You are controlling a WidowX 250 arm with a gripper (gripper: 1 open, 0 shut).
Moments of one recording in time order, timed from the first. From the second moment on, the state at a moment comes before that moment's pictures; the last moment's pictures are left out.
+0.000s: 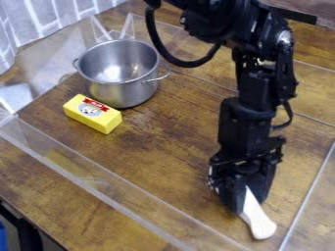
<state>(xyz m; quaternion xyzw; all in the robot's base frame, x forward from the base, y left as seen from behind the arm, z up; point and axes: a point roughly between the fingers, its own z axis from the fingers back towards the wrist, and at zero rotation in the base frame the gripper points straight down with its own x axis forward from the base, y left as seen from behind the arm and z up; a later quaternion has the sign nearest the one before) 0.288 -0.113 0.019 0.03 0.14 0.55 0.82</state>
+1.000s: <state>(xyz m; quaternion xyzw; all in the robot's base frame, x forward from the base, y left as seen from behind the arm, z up) 0.298 -0.105 0.085 0.01 0.16 0.49 0.86</state>
